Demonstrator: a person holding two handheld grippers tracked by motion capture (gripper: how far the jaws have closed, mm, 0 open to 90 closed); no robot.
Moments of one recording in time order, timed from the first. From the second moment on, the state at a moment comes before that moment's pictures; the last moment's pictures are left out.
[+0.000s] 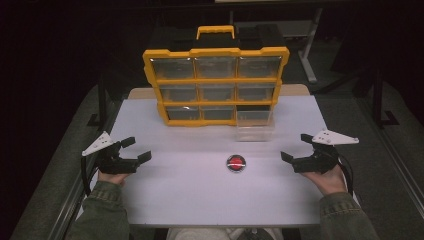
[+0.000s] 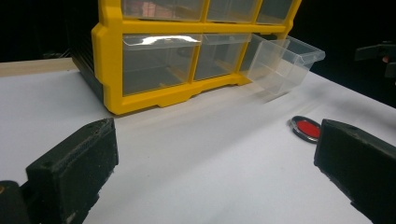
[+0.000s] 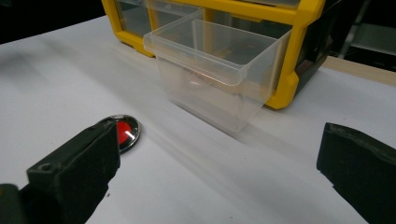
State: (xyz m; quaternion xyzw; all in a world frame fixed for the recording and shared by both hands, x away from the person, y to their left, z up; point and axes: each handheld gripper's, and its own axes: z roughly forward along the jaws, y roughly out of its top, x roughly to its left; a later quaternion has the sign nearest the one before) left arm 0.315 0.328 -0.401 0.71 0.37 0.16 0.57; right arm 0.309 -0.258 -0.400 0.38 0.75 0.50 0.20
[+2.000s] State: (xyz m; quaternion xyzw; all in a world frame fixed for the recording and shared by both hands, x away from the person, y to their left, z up) left arm 0.315 0.325 -0.402 0.71 0.37 0.17 0.57; right arm 0.334 -0.195 -0.380 0.30 0.83 0.45 0.14
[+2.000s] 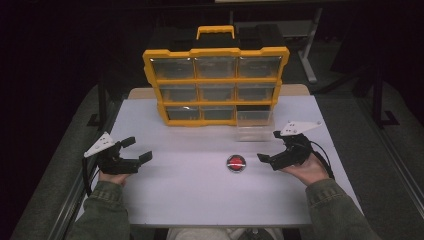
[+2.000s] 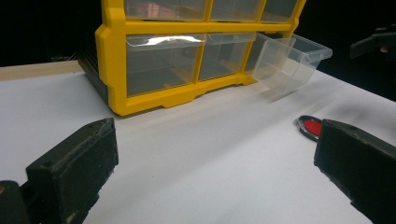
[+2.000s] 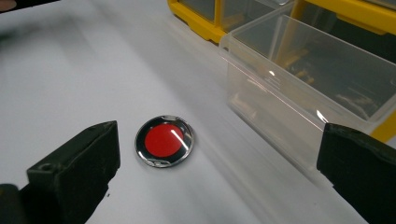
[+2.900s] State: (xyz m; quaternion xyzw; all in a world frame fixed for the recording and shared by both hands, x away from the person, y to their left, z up) left arm 0.314 0.329 -0.401 0.70 0.38 0.19 0.58; right arm 0.342 -0.155 -0.389 0.27 0.85 0.44 0.11
